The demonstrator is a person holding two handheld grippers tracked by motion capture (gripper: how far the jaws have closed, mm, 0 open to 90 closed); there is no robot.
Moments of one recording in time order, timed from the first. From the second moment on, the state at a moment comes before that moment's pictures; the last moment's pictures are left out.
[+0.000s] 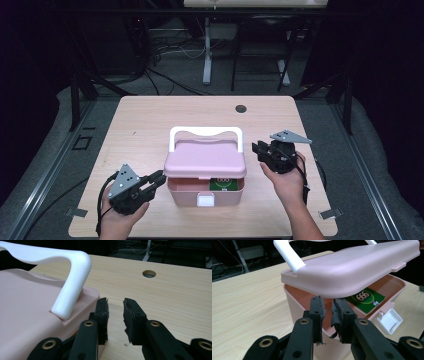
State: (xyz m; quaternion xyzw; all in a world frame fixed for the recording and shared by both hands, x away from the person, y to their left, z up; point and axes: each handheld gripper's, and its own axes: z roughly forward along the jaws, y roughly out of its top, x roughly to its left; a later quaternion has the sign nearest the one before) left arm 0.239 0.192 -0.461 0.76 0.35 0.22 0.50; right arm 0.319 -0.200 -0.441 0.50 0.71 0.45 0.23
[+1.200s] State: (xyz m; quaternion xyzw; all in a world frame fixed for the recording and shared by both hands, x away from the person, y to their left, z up) left arm 0.230 0.198 -0.482 0.77 0.36 0.19 0.48; right arm 0.319 -0.202 -0.443 0.50 0.71 0.45 0.23
